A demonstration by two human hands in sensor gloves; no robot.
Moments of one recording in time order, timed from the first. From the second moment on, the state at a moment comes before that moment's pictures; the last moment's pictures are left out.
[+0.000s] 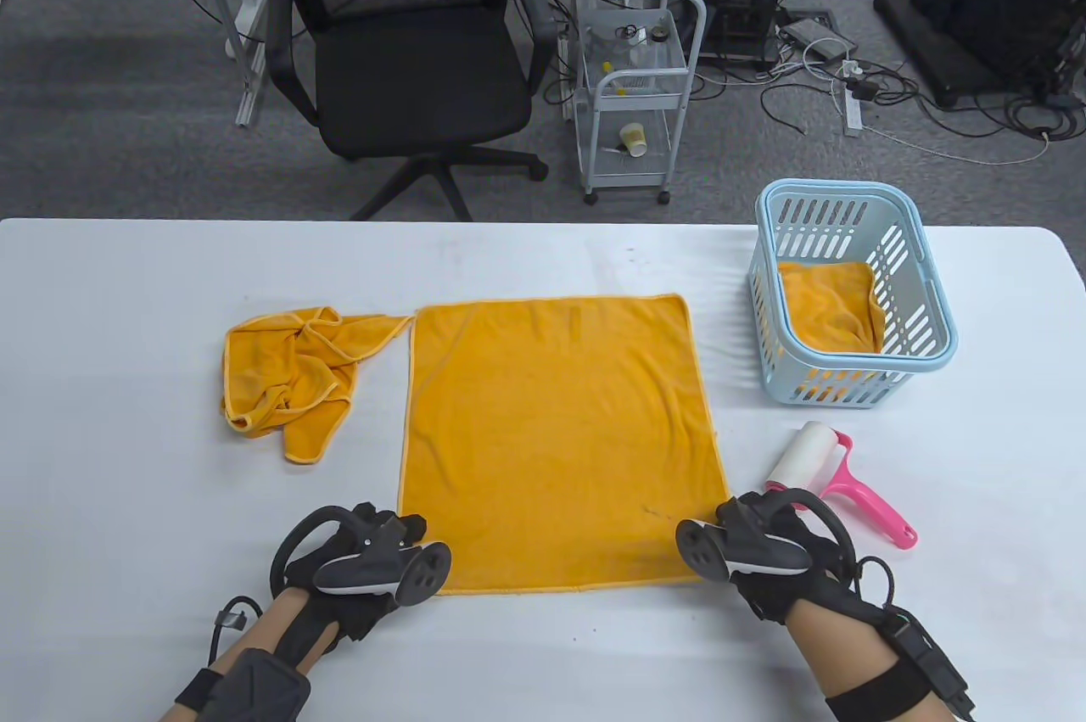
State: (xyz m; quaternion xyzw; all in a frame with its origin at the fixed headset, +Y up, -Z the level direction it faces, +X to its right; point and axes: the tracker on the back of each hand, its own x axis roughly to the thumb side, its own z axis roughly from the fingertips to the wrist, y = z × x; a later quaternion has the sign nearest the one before) left_hand -0.182 -0.785 -0.236 -0.17 -0.29 -0.17 0.93; right_hand 0.188 -0.777 -0.261 -0.24 -0.15 -0.94 0.19
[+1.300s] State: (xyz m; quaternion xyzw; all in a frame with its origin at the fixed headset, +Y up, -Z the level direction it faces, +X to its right) left_hand -0.238 -0.529 -0.281 0.01 -0.22 0.13 0.97; right_hand 0.273 -0.541 -0.305 -0.13 0.00 -0.96 -0.25
